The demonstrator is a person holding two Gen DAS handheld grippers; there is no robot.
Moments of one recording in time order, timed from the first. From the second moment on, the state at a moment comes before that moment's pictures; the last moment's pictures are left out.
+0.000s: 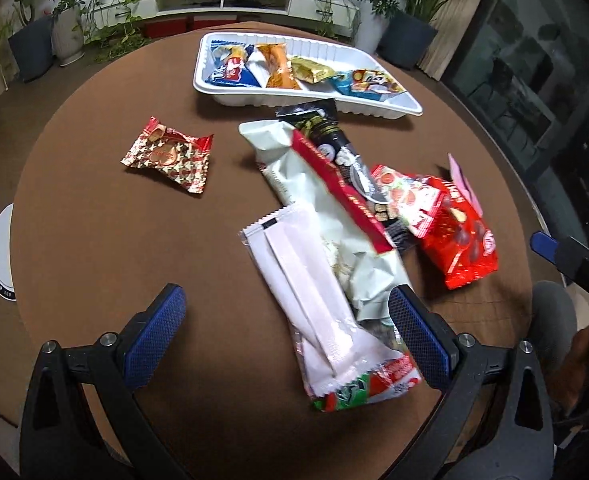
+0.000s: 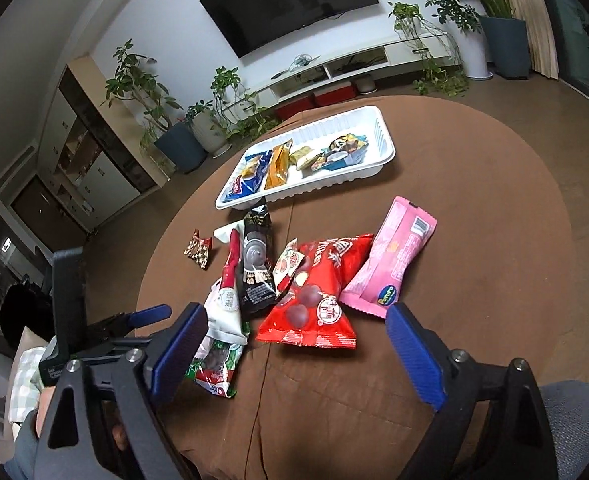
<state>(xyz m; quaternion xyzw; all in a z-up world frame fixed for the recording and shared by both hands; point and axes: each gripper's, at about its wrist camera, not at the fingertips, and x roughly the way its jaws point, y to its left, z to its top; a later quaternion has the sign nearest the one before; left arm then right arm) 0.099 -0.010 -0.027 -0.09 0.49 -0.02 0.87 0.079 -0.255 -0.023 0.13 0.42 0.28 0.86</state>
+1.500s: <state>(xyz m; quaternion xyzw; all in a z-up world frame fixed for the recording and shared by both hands) 0.127 0.016 -0.044 -0.02 0.52 -0.01 0.86 0.082 -0.219 -0.023 0.04 0.43 0.28 0.86</state>
